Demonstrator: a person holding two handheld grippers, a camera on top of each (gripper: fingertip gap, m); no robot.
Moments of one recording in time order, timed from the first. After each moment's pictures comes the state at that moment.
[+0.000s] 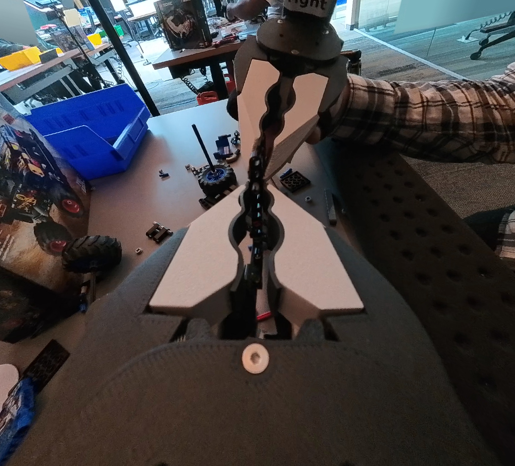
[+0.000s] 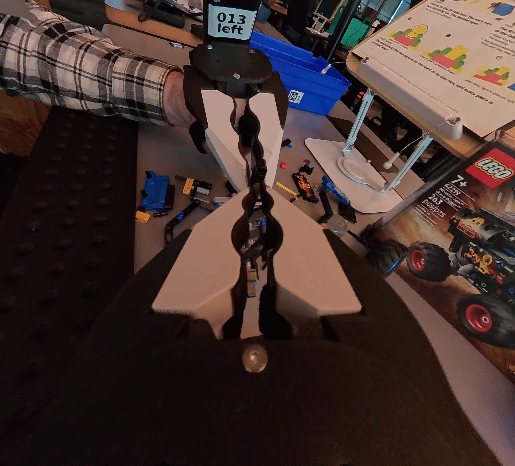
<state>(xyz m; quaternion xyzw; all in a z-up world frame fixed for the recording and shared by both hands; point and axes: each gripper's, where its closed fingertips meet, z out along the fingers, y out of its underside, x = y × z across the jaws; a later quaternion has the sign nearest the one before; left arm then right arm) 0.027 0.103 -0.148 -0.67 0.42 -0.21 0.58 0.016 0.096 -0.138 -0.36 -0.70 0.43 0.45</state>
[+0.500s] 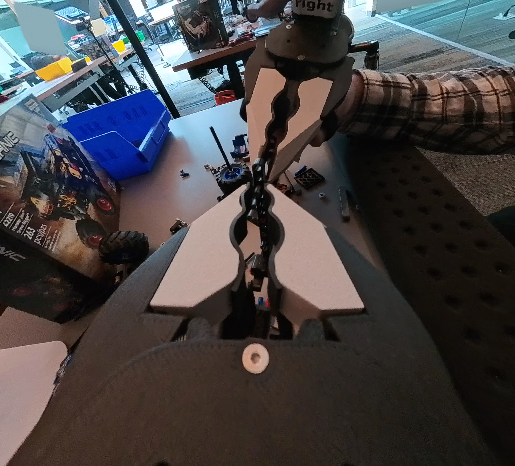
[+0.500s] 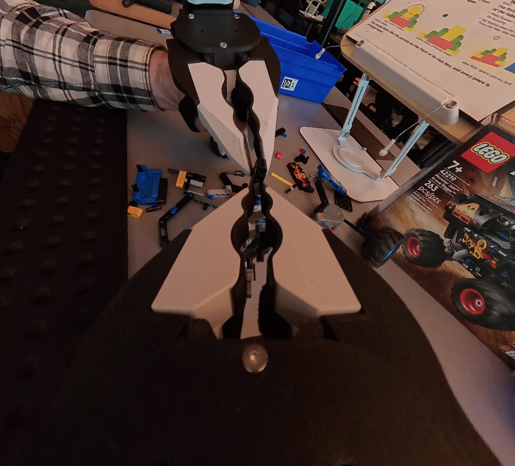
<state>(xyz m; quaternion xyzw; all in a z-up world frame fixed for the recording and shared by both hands) 0.014 0.103 -0.139 -0.67 0.42 -0.17 0.59 0.015 0.103 -0.143 -0.38 -0.70 0.41 0.45</state>
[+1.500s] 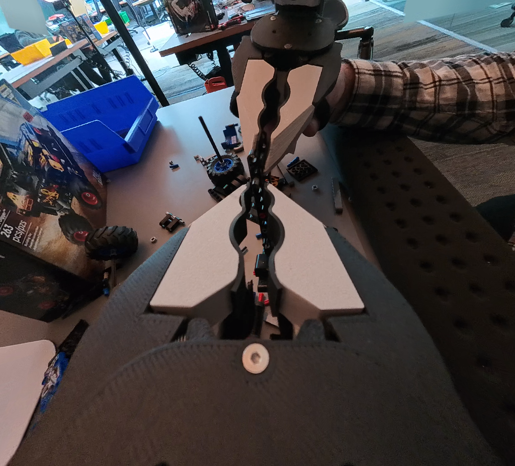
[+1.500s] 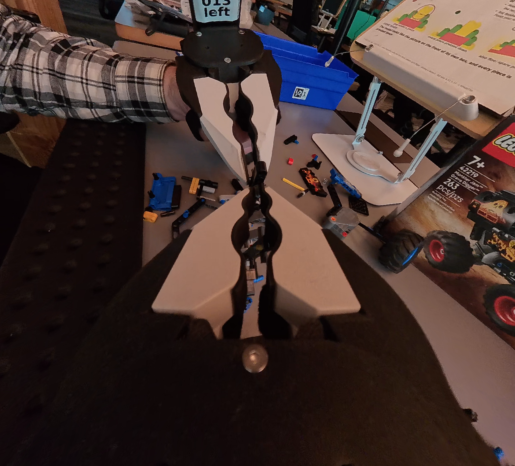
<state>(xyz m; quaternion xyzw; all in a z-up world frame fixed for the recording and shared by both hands) 0.018 0.101 -0.148 -0.68 0.43 -0.18 0.57 0.019 0.101 -0.142 -0.37 -0.69 0.45 0.42</state>
